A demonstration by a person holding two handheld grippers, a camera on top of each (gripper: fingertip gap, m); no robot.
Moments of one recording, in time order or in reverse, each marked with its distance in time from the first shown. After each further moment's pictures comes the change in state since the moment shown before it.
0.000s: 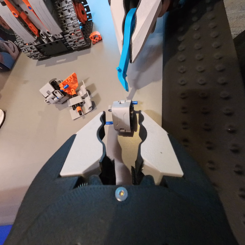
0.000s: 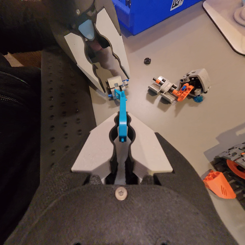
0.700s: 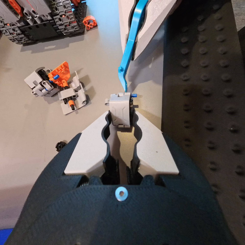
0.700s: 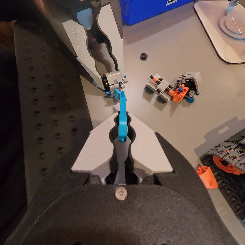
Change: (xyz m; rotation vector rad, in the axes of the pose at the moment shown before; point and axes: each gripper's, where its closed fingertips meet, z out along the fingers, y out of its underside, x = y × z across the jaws) left arm 0.004 0.011 0.008 -0.047 0.040 -0.048; right arm -0.001 0.006 0.007 -0.065 0.140 -0.113
